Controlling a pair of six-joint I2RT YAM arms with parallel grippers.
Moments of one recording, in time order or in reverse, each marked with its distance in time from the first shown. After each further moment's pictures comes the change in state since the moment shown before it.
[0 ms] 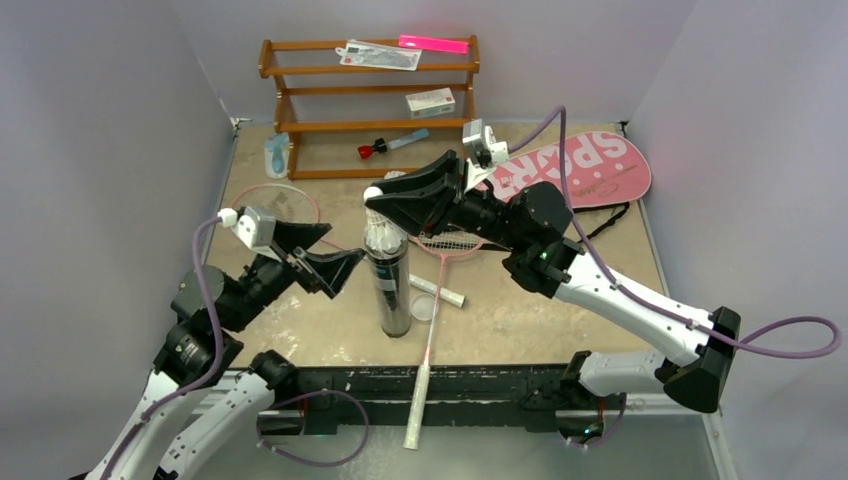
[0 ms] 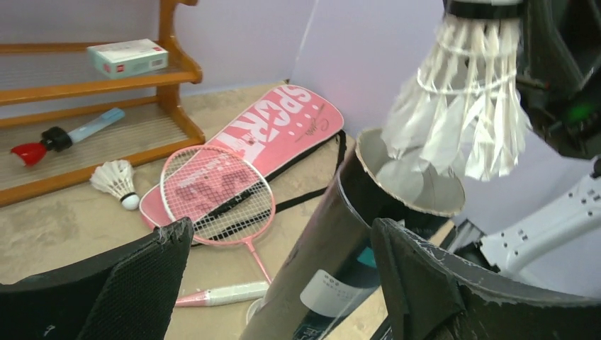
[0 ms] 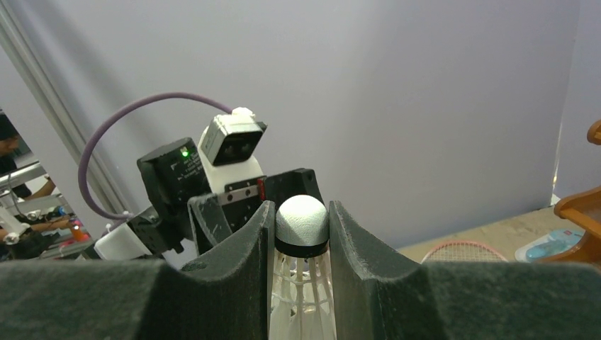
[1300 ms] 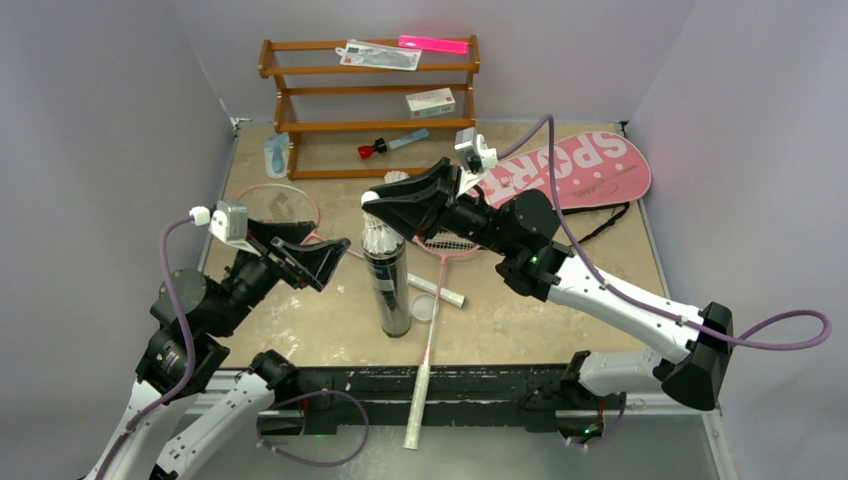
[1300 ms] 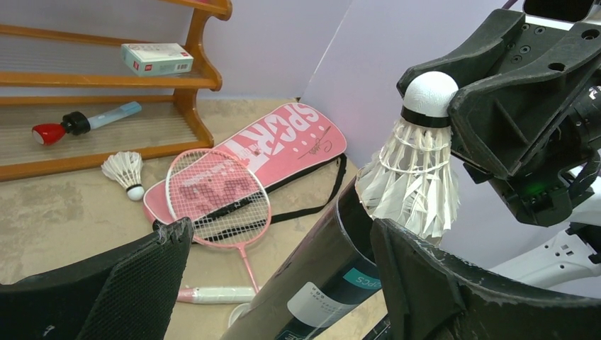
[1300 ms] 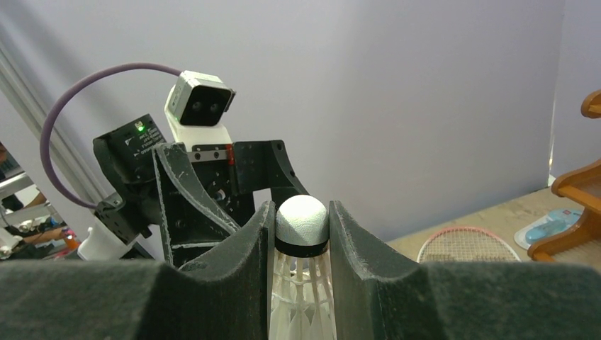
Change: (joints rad) left arm 0.000 -0.004 0.116 -0.114 -0.146 -0.128; right arm 0.009 0.016 -0.068 0.059 0.046 0.015
